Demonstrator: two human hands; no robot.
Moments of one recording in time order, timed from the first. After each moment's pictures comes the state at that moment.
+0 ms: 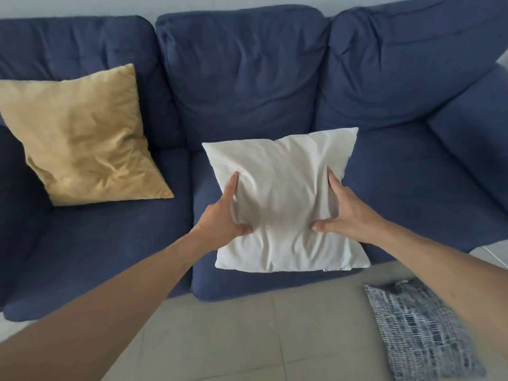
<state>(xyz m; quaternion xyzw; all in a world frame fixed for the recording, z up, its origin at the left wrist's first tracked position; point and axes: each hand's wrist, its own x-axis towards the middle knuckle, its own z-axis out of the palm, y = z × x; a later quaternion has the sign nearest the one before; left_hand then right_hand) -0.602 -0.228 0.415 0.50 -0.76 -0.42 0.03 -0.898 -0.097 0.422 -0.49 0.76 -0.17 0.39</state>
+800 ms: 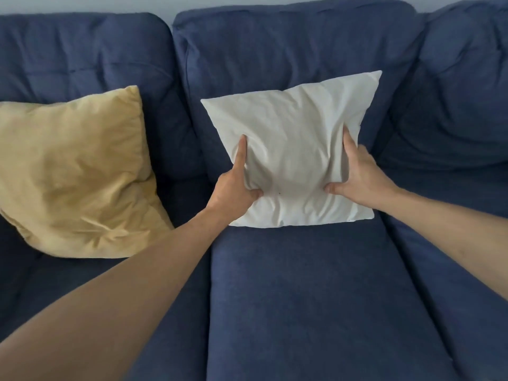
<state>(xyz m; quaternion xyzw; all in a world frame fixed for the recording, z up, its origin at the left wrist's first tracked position) -0.667 -0.518 0.355 0.54 -0.74 -0.37 0.14 -0.952 -0.430 0.359 -0.55 0.77 -0.17 0.26</state>
